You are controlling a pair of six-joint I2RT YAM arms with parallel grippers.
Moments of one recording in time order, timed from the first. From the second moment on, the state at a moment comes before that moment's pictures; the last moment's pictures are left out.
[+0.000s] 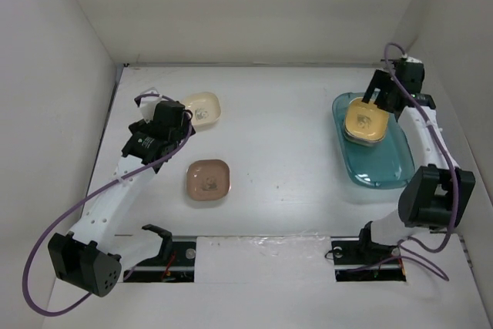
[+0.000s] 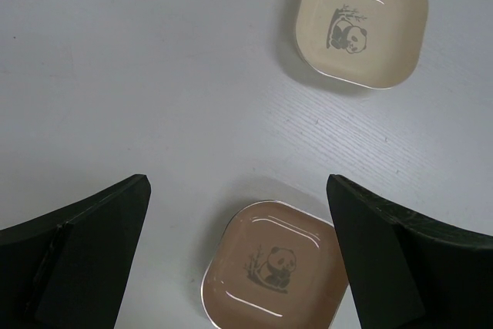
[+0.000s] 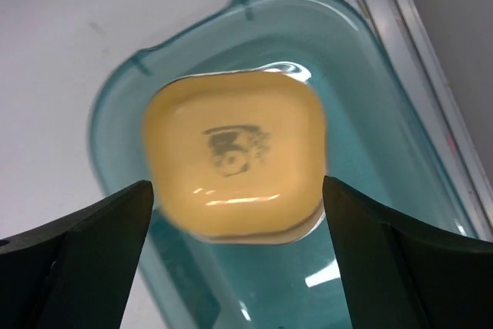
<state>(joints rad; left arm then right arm) -0.37 1.08 1.04 -0.75 -0.59 -0.67 -0.20 1.55 1.33 -0.49 0.09 0.23</state>
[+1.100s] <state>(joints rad) -0.37 1.01 1.04 -0.85 -0.75 -0.81 1.06 1.96 1.30 -0.26 0.18 0.57</state>
